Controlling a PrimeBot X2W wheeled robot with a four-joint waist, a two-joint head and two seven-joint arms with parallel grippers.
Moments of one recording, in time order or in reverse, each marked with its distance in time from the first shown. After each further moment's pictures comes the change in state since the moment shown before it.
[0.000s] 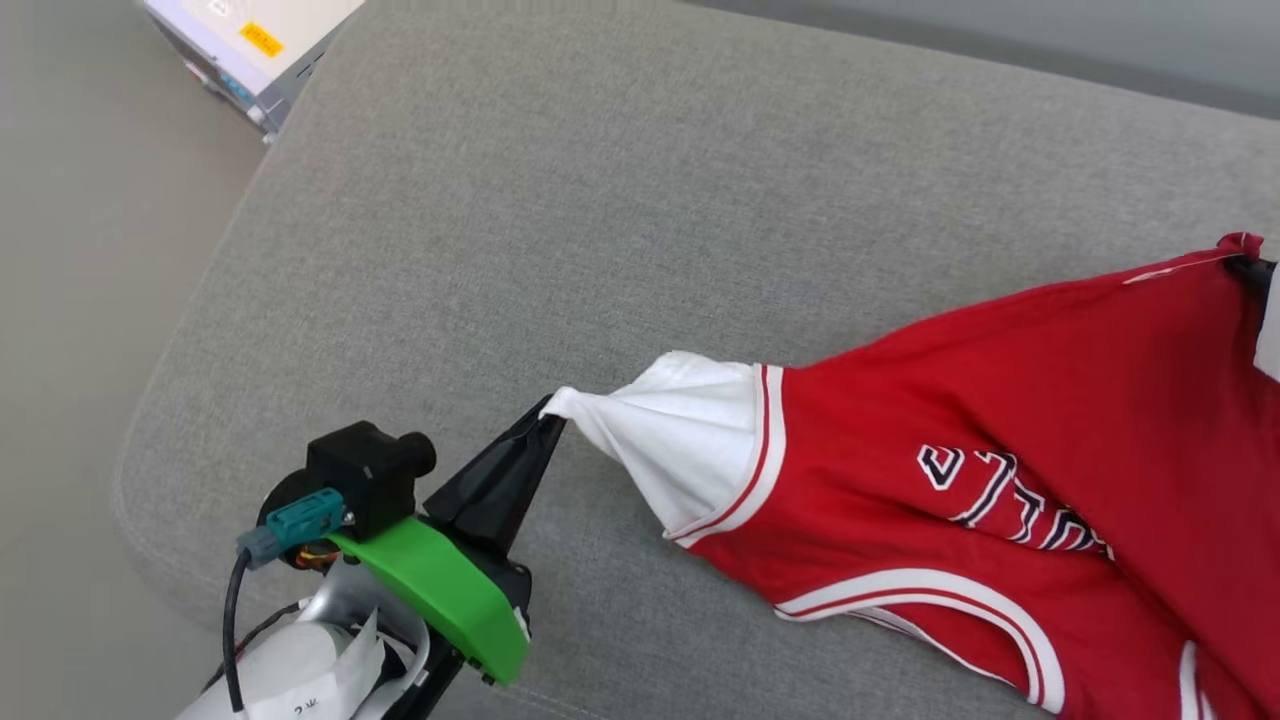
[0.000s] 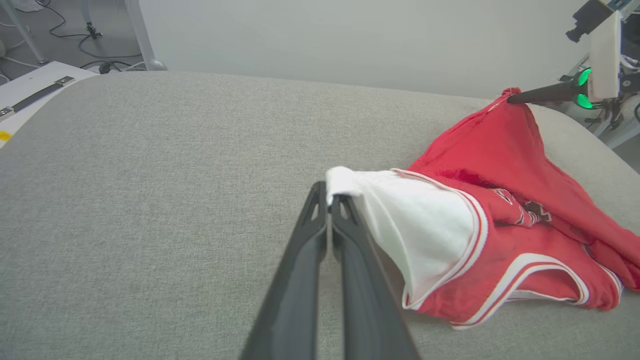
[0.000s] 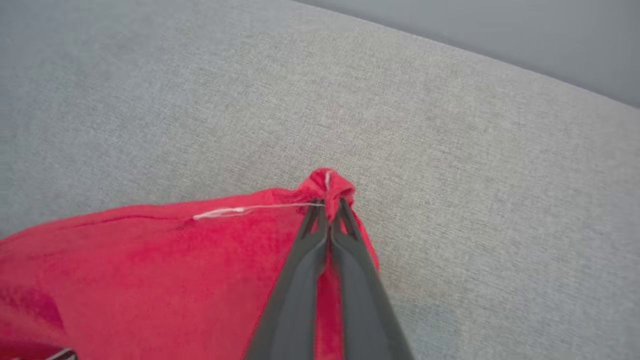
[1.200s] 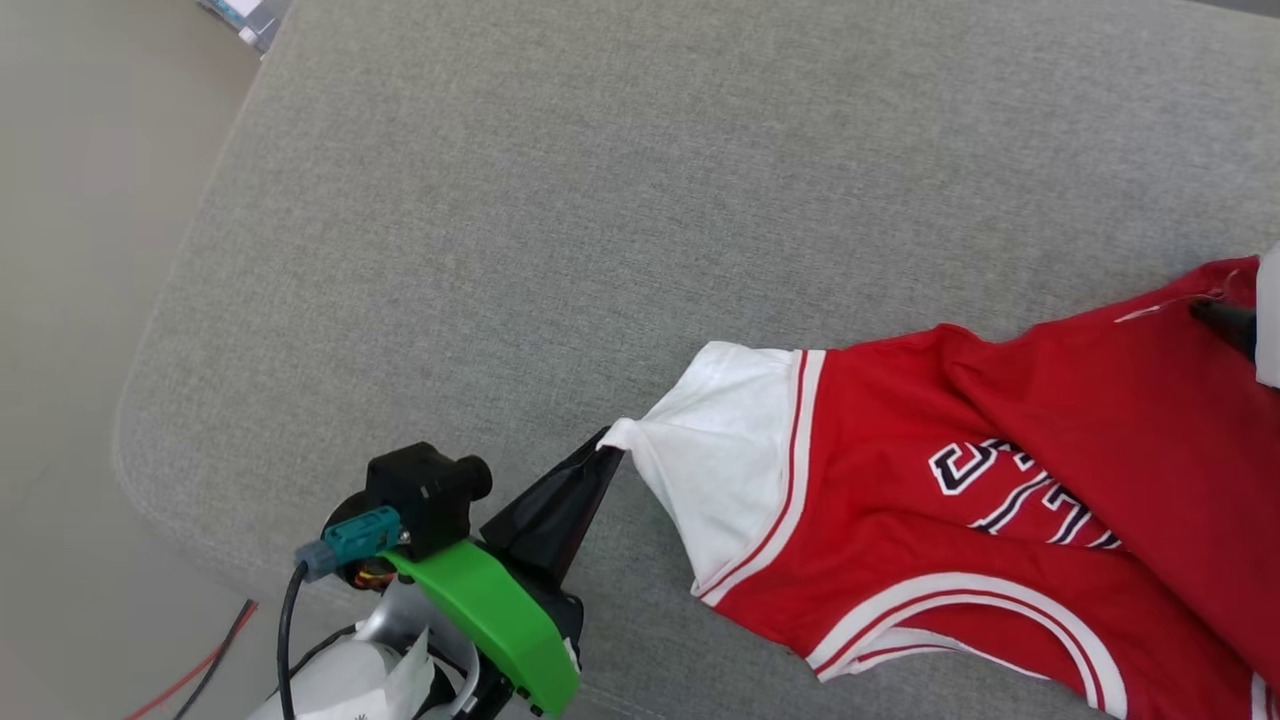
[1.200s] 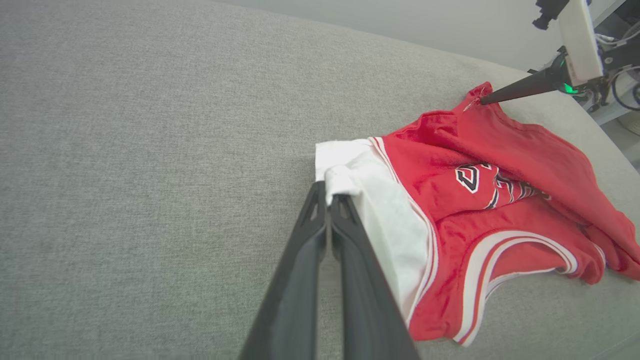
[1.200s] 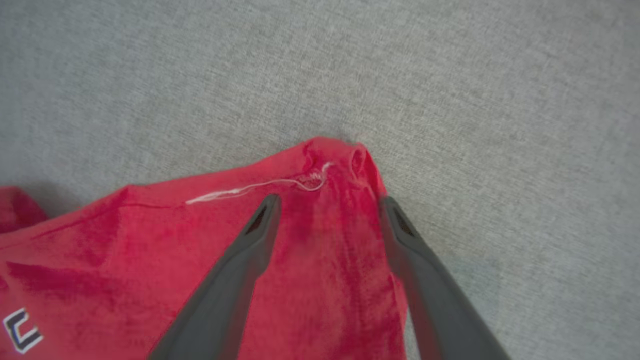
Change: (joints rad) left arm 0.012 -0.054 -0.039 -0.002 -0.008 -0.034 0.017; right arm 0.020 0.081 -0.103 -0.212 -0.127 0.000 0.420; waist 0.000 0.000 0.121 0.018
